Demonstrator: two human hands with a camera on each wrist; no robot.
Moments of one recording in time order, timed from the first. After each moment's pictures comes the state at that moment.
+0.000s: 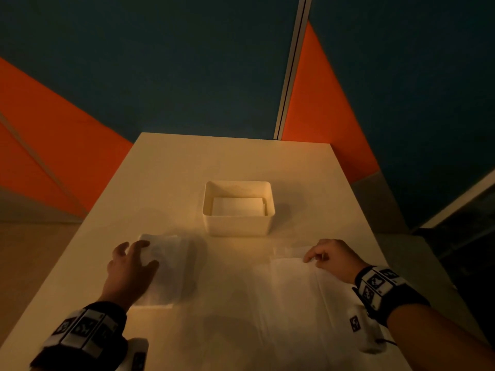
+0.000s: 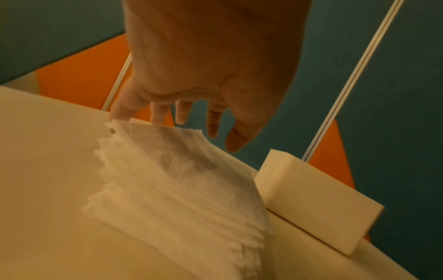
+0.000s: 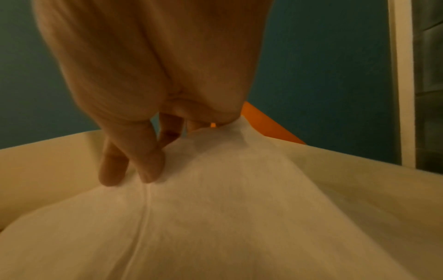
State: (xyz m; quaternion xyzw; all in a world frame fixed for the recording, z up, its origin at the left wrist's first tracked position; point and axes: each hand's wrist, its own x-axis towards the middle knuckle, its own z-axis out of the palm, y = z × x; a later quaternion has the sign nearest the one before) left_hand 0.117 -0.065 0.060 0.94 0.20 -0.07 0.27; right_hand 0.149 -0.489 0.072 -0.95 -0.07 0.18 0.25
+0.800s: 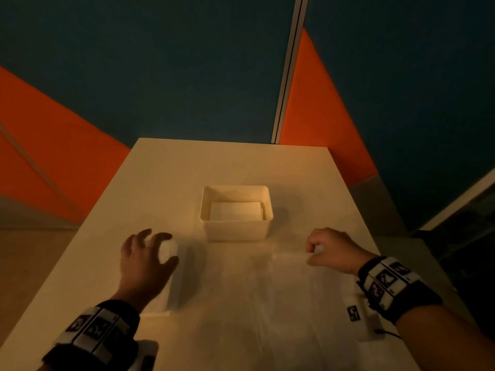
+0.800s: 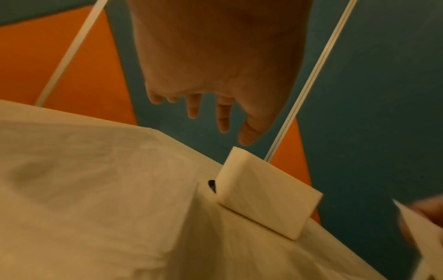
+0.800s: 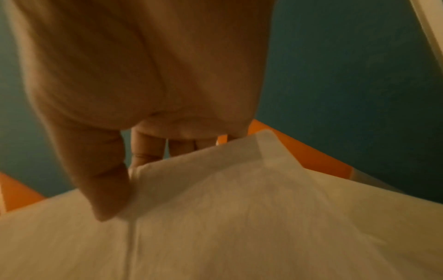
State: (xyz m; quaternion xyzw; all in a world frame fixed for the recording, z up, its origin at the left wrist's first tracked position) left_hand 0.126 -0.101 0.084 0.98 0.08 -0.01 0.19; right_hand 0.159 -0.470 0.121 -0.96 -0.08 0.20 0.19
